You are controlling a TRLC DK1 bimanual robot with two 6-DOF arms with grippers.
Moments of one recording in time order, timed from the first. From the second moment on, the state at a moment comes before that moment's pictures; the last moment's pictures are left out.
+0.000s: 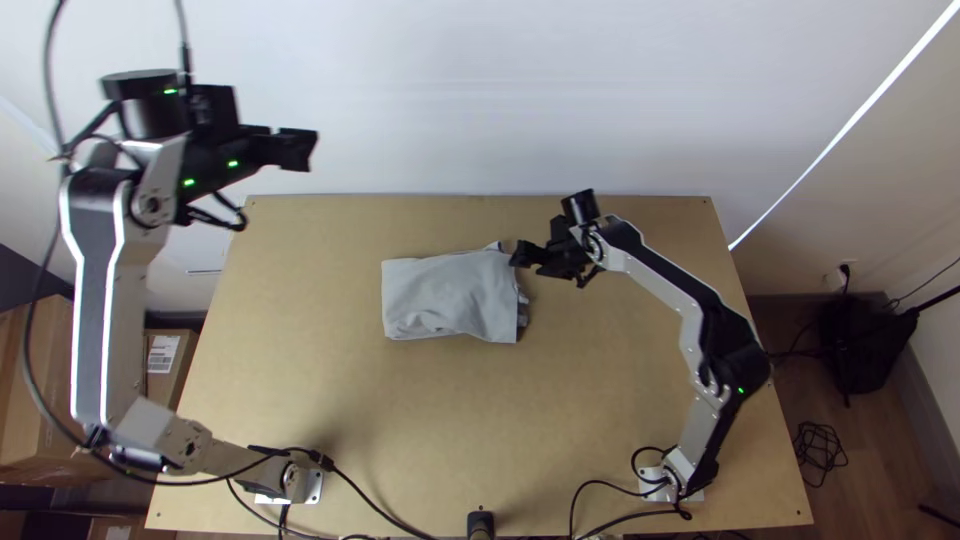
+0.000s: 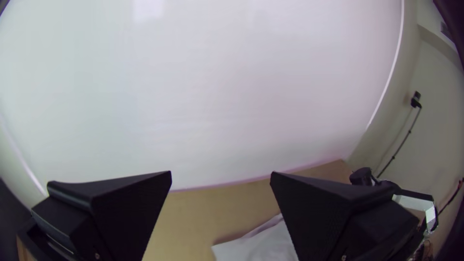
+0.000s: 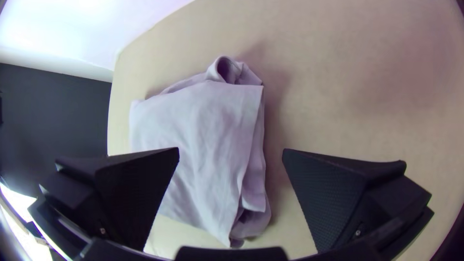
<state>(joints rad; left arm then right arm) -0.08 1.56 2.19 -1.01 0.11 -0.04 0.43 1.96 1.54 -0.56 -0.45 0.52</state>
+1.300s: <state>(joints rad) 0.26 1.26 1.97 -1.10 0.11 0.00 0.07 2.28 1.83 -0.62 -0.51 0.49</state>
